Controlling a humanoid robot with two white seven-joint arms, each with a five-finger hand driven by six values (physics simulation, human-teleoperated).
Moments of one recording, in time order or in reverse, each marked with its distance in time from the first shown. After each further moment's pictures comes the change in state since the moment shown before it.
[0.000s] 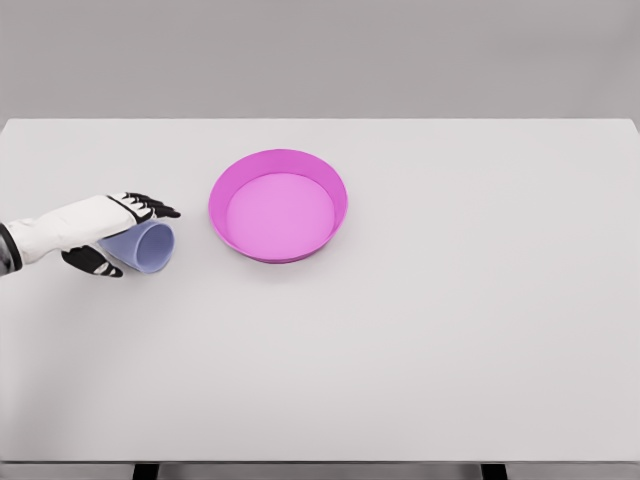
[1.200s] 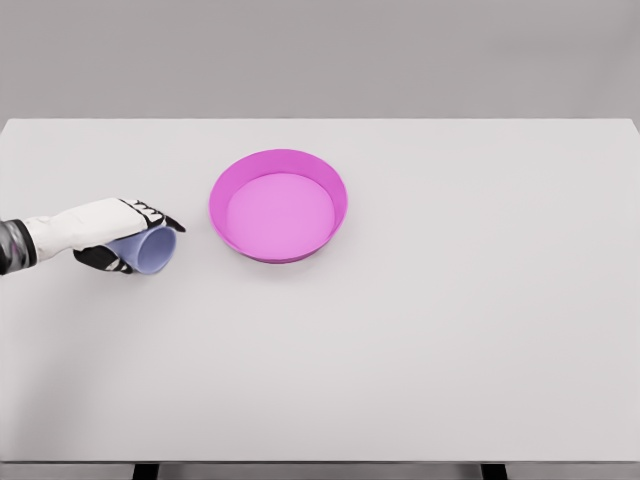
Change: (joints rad) left arm -0.044 -0.039 -0.019 0.027 -0.046 0.001 -0.066; right arm 0.000 0.000 0.000 0.000 0.000 0.000 0.000
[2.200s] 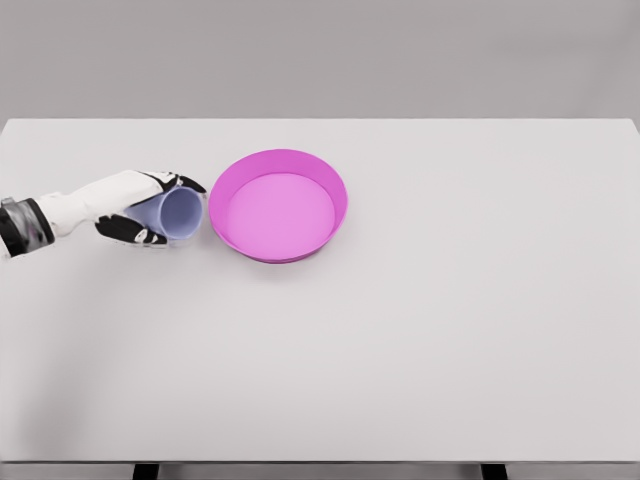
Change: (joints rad) left arm -0.075 -0.091 -0.002 0.108 0.217 -0.001 0.008; right arm 0.000 0.000 0.000 0.000 0.000 0.000 0.000
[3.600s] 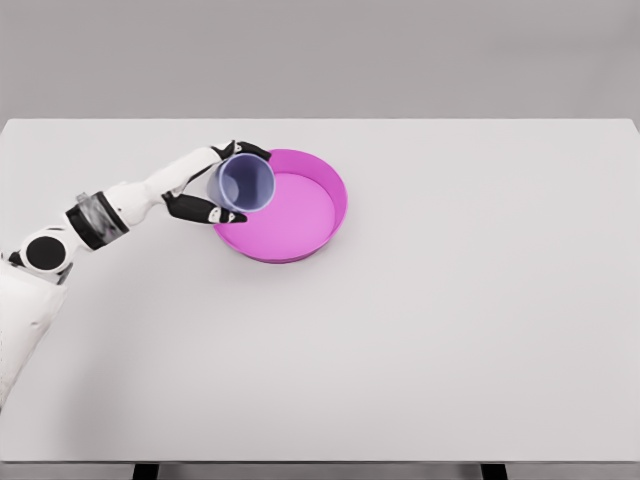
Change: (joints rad) left arm -0.035 -0.222 -0.027 0.065 0.300 0.000 0.006; right arm 0.000 0.000 0.000 0.000 0.000 0.000 0.000
